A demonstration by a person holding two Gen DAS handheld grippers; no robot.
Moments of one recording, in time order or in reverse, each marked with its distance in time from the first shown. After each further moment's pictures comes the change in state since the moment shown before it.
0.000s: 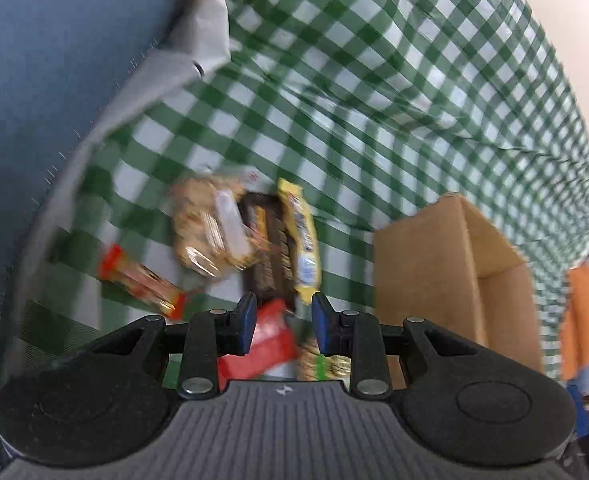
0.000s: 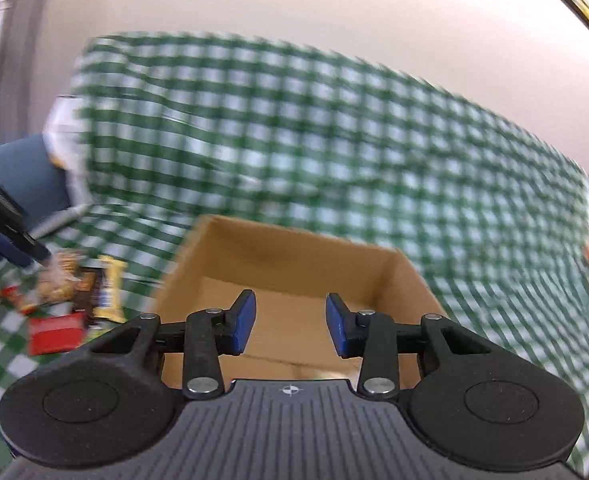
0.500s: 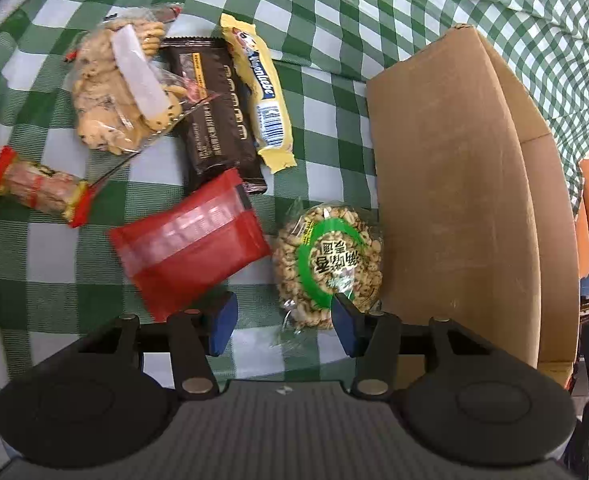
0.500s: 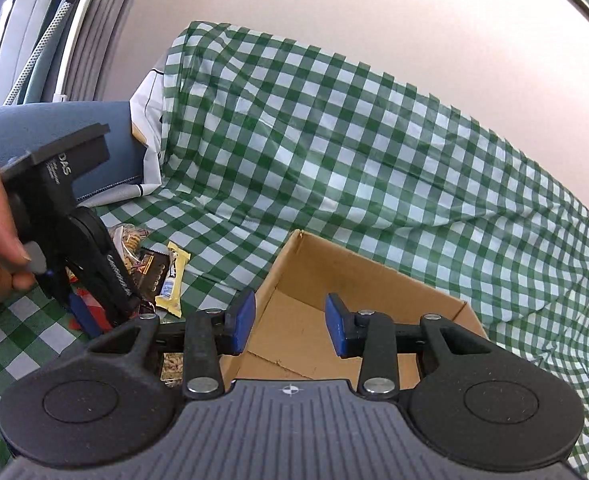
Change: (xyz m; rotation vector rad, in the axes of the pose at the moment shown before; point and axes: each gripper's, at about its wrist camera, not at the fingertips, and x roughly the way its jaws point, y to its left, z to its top) left arm 0.079 -0.023 -0.027 0.134 0.335 0.043; right arm 0.009 0.054 0.003 -0.189 -0.039 0.105
